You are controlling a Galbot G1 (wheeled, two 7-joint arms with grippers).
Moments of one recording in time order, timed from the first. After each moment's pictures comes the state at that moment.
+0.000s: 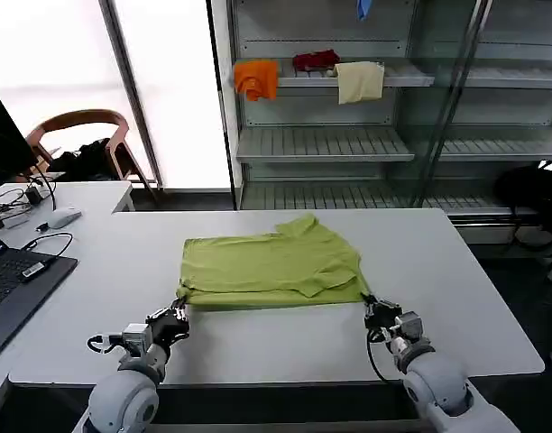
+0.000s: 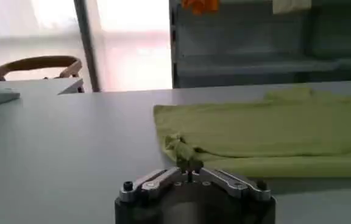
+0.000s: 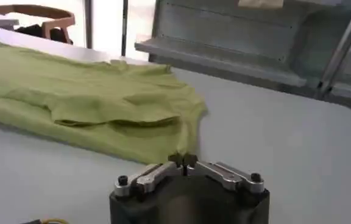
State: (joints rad) left arm 1.25 -1.08 -0.36 -2.00 -0.51 0.51 -0.33; right arm -1.11 0.94 0.22 1.88 0.47 -0.48 0.17
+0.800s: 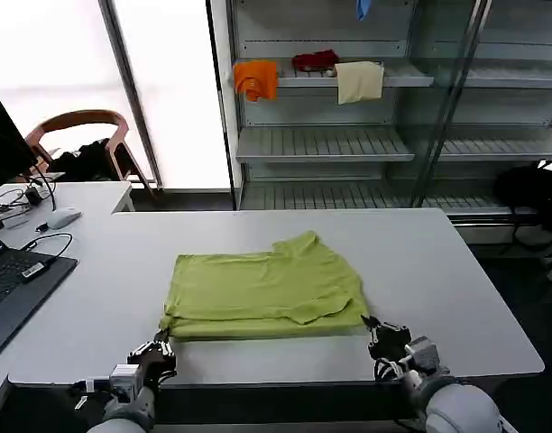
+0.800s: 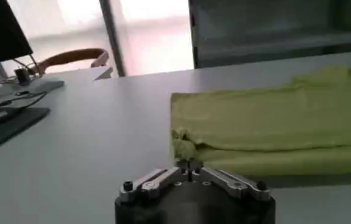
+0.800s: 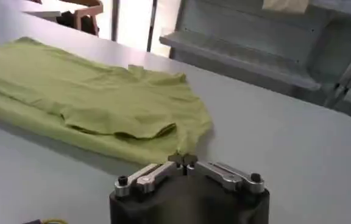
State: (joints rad) left arm 1.53 -1.08 -0.38 -2.21 -0.45 0.52 -0.54; right arm -1.40 0.78 0.28 2.22 0.53 -0.56 0.23
